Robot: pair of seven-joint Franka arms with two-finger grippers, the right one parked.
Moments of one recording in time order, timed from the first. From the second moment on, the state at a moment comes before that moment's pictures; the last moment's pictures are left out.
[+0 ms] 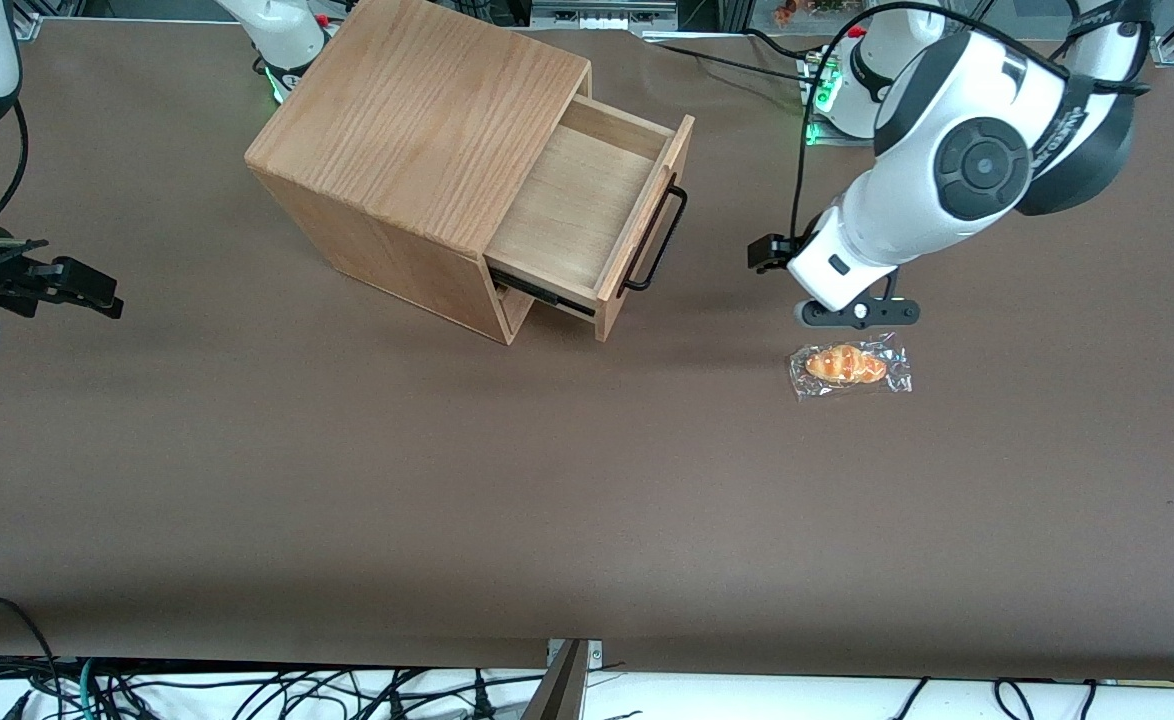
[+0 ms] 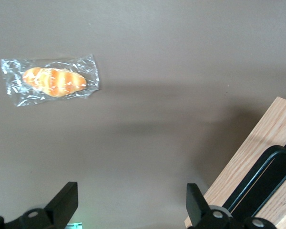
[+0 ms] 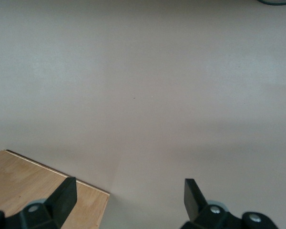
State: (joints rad) arm -0.02 0.23 -0.39 -1.62 -0.11 1.62 -0.46
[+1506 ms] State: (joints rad) arm 0.03 0.19 -0.04 -1.49 -0.01 1.53 -0.09
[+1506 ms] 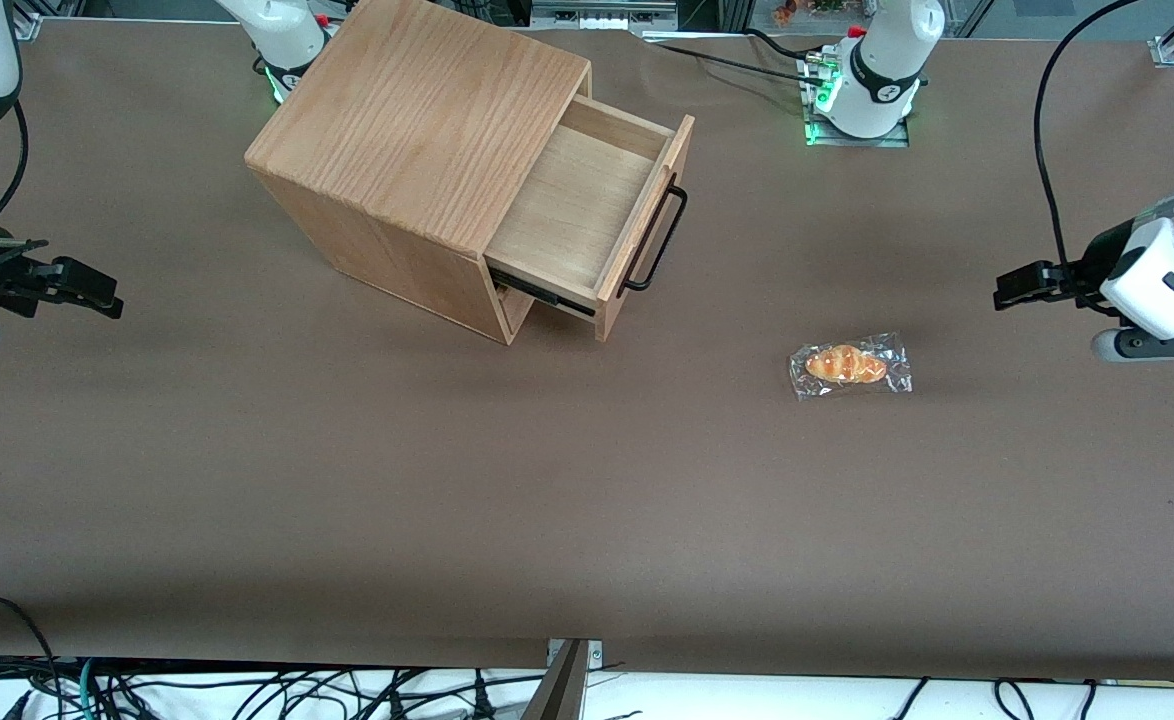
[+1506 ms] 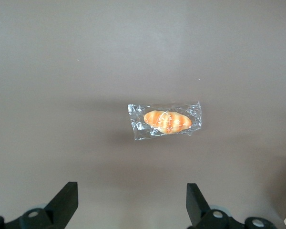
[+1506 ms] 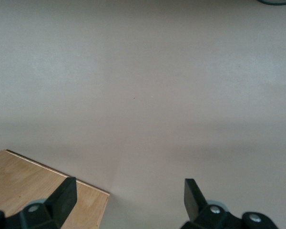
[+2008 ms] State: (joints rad) arm 0.00 0.19 0.03 -1.50 0.05 1.59 -0.01
